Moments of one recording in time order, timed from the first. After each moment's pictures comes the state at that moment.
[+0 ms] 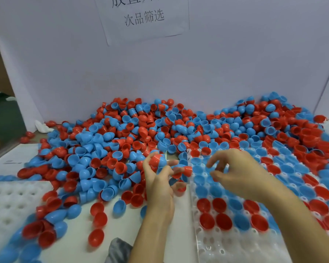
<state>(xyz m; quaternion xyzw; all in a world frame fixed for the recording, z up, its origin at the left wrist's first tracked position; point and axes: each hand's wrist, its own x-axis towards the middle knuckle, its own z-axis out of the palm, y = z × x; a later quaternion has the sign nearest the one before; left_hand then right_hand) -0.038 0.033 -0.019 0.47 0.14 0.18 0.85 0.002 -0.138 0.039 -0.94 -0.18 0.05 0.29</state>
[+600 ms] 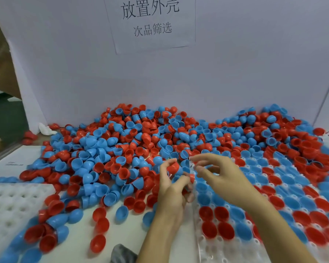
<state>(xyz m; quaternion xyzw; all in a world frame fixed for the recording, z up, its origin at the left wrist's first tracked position) -0.035 0.021 -0.025 0.49 0.09 0.10 0.86 0.007 -0.110 0.023 -0.84 -0.23 0.00 0.49</state>
